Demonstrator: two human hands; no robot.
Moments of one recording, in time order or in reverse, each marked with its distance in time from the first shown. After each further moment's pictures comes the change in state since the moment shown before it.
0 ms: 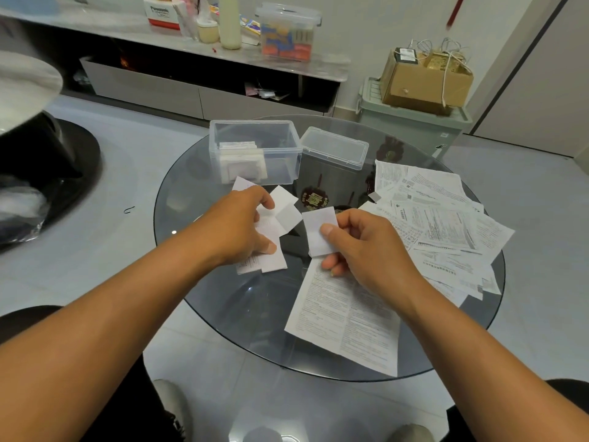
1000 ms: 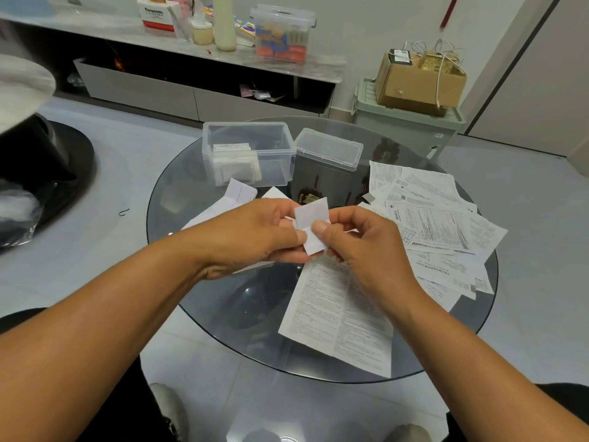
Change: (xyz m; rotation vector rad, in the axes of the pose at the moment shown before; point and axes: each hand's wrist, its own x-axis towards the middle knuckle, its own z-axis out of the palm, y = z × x) left_hand -0.015 0.028 0.005 -0.731 -0.464 0.103; right_hand -0.006 -0.002 -0.001 0.133 0.133 -0.125
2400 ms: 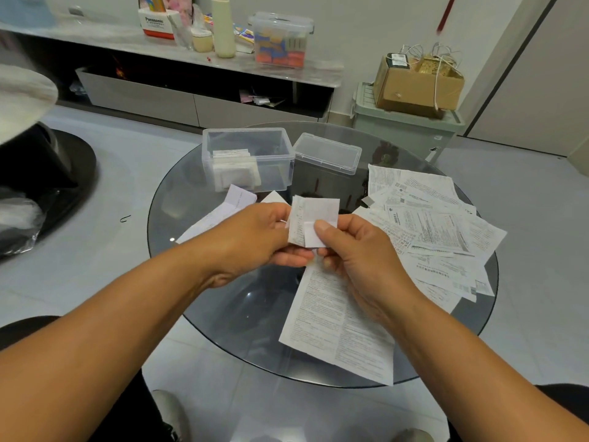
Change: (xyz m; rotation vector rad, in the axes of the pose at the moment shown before) left_hand 0.006 -0.004 0.003 -0.042 0.084 0.010; right_hand 0.004 0.004 0.010 0.301 -0.035 0.240
